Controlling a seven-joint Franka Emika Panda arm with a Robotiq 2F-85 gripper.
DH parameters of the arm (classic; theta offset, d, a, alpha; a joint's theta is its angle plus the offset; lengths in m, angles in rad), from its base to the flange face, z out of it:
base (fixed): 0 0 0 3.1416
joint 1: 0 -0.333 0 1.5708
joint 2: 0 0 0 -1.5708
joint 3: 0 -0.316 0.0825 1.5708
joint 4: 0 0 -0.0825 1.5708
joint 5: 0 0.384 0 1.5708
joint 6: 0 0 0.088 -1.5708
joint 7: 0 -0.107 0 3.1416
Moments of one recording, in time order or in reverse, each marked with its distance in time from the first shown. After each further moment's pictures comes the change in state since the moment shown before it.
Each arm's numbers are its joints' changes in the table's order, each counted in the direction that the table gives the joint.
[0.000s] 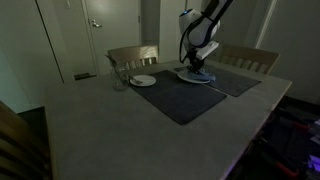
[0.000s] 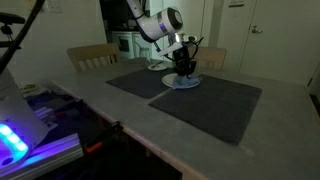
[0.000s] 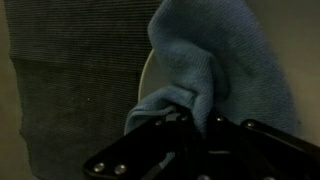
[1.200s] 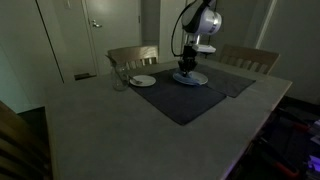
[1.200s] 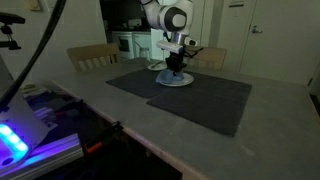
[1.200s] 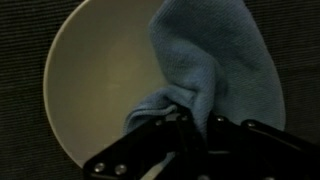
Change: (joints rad) arm 0.252 -0.032 -0.283 -0.009 0.534 0.006 0.387
